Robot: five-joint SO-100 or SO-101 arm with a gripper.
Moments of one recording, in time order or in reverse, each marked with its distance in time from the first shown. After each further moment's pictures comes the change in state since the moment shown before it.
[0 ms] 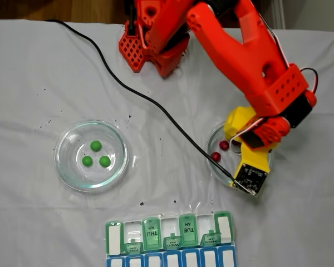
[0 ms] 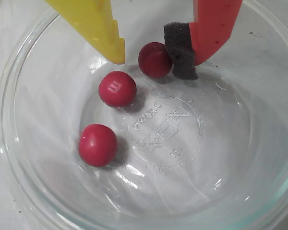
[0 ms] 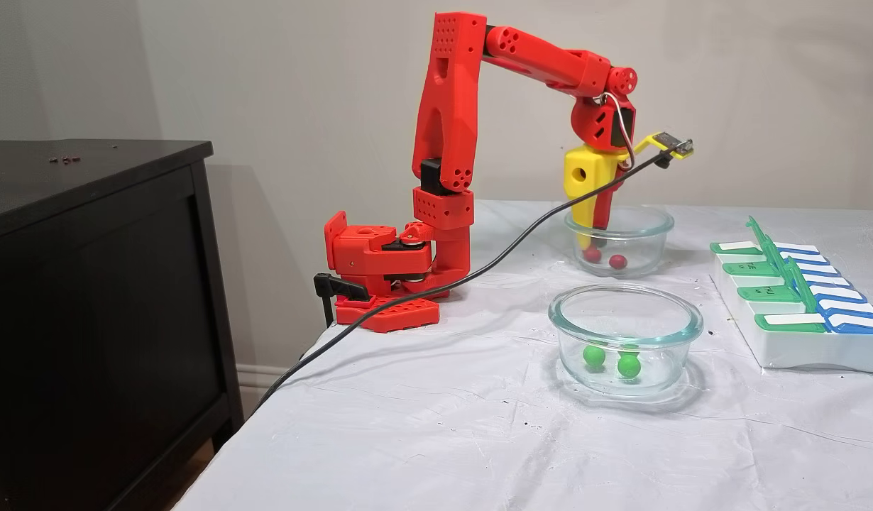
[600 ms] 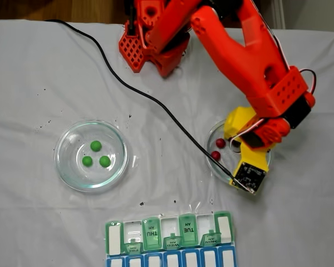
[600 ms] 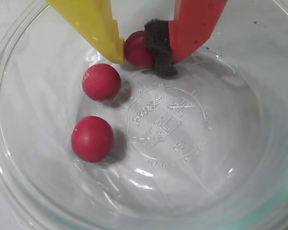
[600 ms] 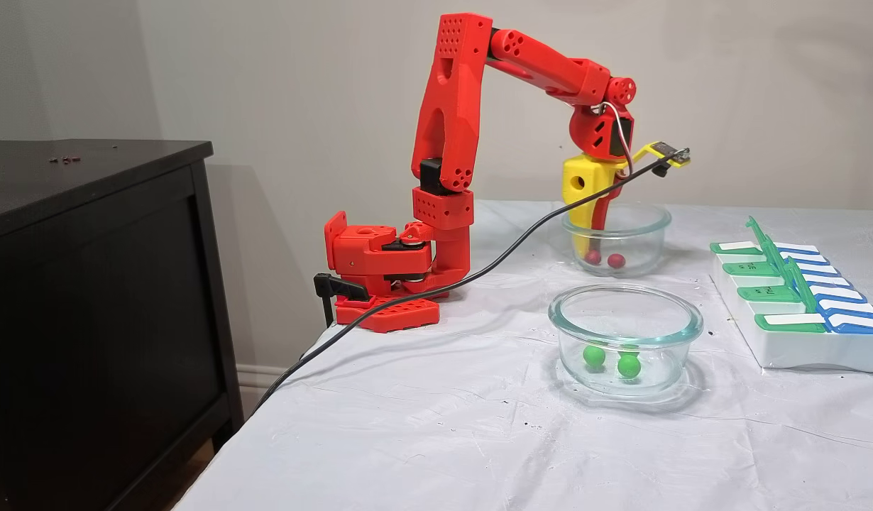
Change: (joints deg) arm -1.8 -2.2 0.7 0.8 3.5
